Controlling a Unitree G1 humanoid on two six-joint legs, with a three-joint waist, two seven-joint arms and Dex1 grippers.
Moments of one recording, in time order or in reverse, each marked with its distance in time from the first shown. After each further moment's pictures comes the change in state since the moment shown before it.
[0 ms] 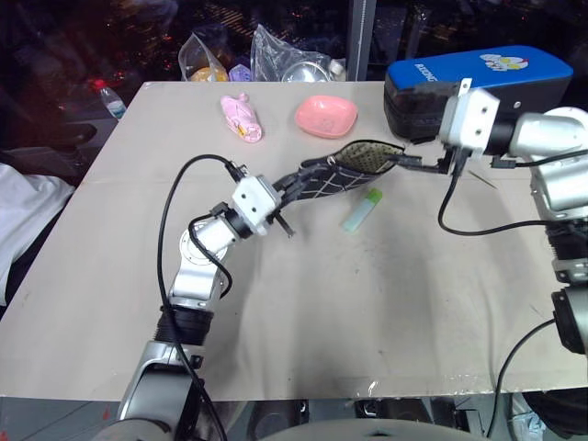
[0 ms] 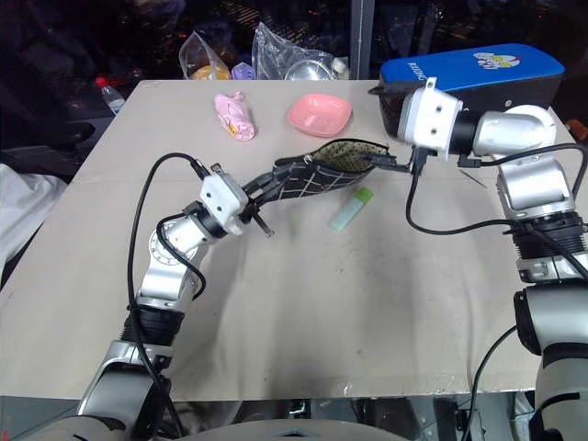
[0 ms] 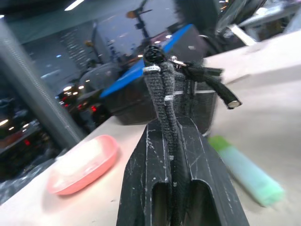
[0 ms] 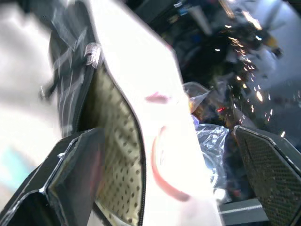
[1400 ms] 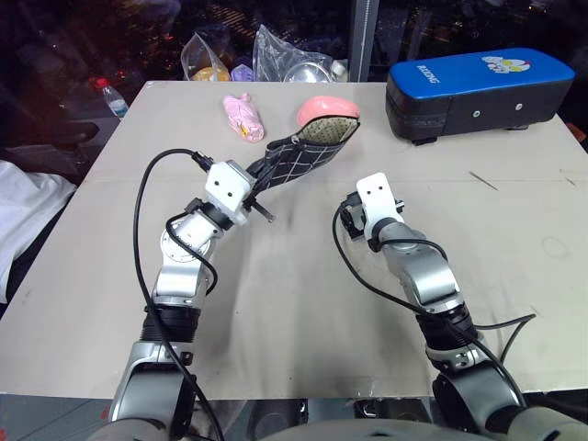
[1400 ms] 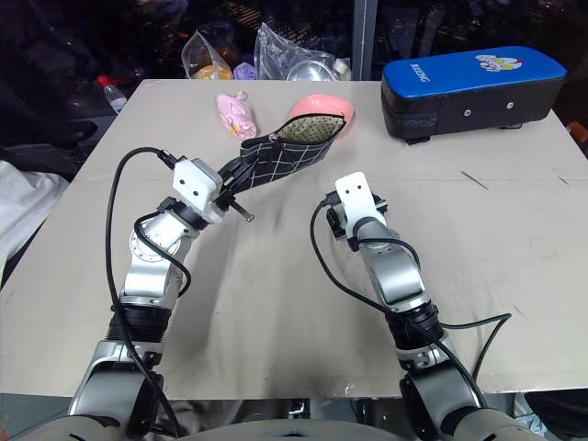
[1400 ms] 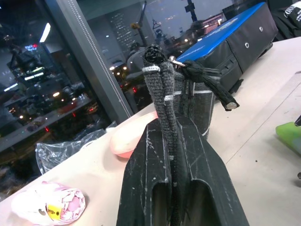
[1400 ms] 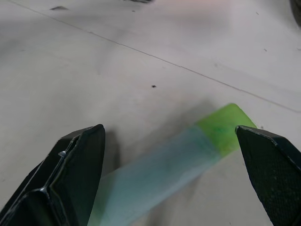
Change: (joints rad) left arm 0.024 0.033 0.060 0.012 0.016 0.032 0.099; right arm 0.370 0.741 0.062 -0.282 -0.328 0.963 -1.030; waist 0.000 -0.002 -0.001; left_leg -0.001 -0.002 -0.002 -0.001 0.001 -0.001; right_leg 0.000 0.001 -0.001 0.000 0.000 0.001
